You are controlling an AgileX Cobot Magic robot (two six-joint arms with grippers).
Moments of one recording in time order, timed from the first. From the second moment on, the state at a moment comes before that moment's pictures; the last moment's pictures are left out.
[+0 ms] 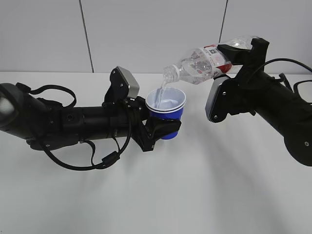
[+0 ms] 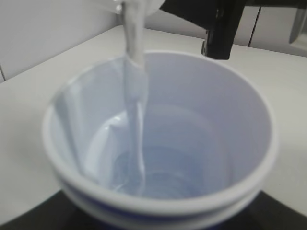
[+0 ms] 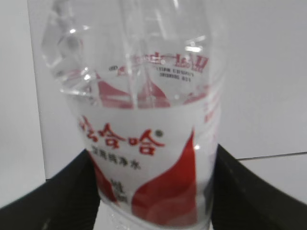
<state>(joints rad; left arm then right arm) -0.50 2.13 -1.00 0.87 -0.97 -0.47 0.26 1.84 -0.72 -0.08 -1.07 -1.50</state>
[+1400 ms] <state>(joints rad) -0.50 2.13 -0.99 0.87 -0.97 -0.47 0.26 1.84 -0.72 -0.08 -1.09 -1.53</state>
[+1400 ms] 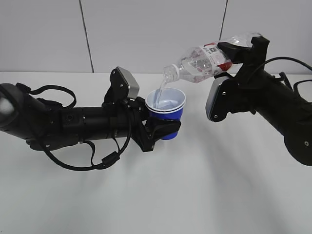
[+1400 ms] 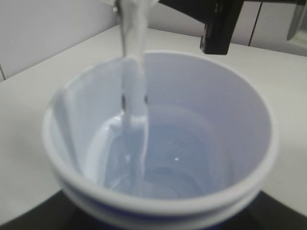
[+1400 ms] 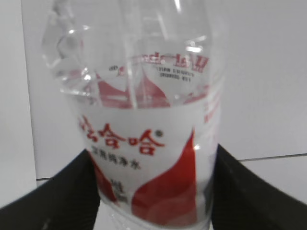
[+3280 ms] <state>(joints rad) -0.50 2.13 -0.99 0.86 -0.97 -0.47 0.26 1.84 -0.73 -0.08 -1.08 -1.53</state>
